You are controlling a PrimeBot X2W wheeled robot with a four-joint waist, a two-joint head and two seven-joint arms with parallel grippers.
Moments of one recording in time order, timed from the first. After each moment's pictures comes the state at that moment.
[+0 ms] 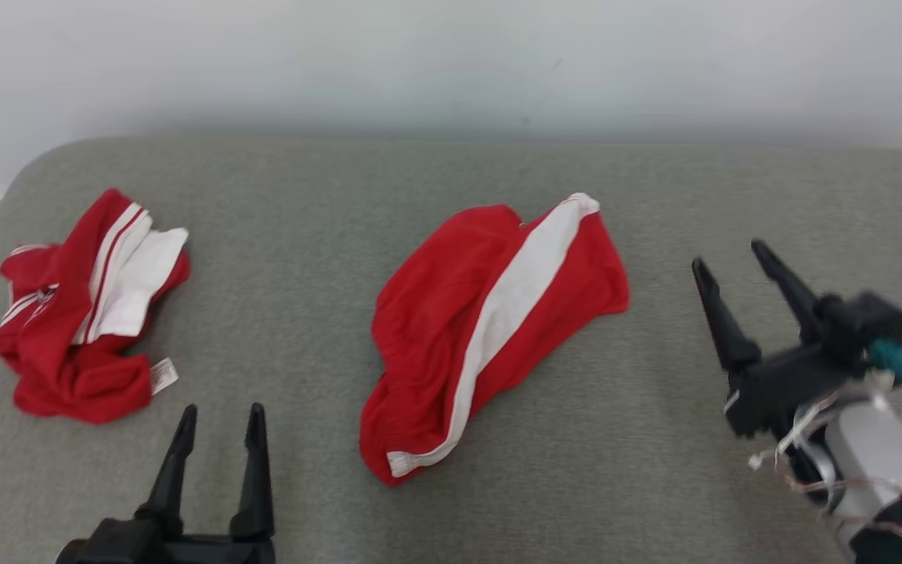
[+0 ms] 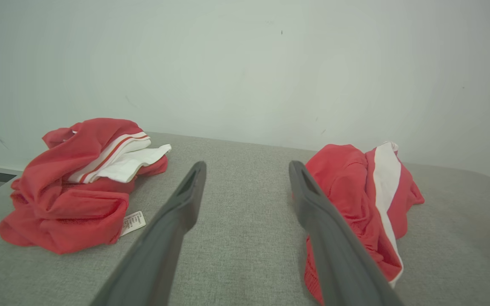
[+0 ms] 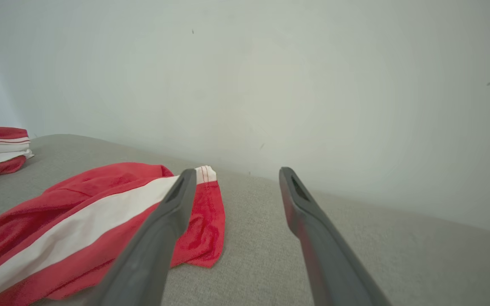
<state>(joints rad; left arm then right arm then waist) 0.00 0.05 -0.03 0.04 -0.21 -0.12 -0.26 -0.45 -0.37 0.34 0.45 0.39 0.13 -0.26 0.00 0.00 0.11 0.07</state>
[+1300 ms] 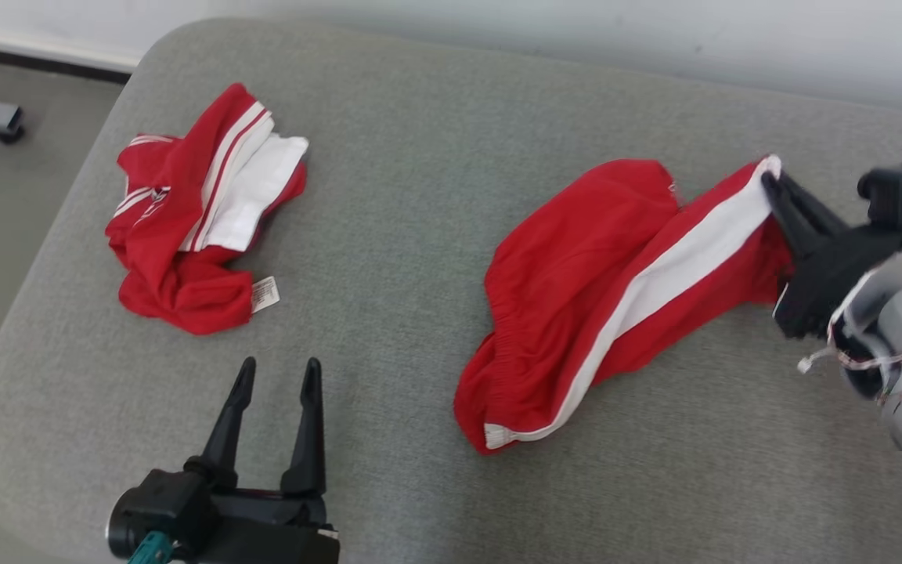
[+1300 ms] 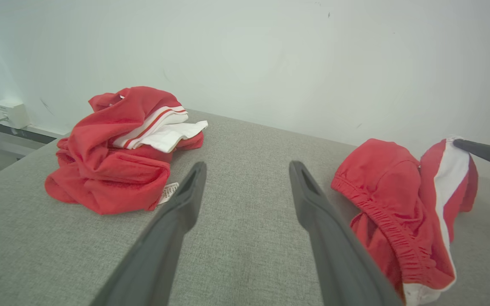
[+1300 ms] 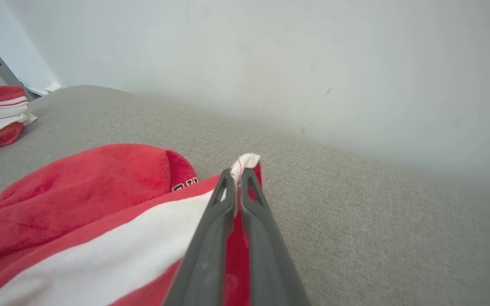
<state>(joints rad) -0.12 0.05 -0.18 0.07 -0.31 -0.07 -0.26 -0.94 -0.55 0.87 0.84 0.91 0.13 -0.18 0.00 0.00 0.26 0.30</state>
